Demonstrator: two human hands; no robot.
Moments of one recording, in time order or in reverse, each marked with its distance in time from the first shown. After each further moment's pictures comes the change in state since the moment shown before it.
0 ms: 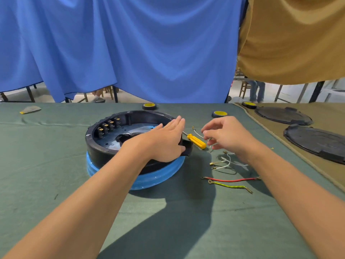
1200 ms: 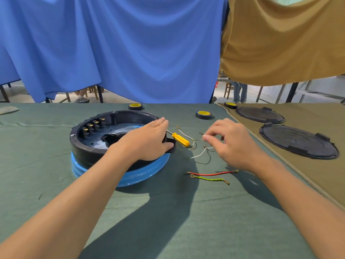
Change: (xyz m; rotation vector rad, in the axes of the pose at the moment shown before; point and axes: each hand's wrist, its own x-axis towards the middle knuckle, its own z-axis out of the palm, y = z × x) left_hand -0.007 0.005 0.002 -0.009 0.139 -0.043; right_hand -0.040 0.023 -0.037 -0.523 0.157 -0.514
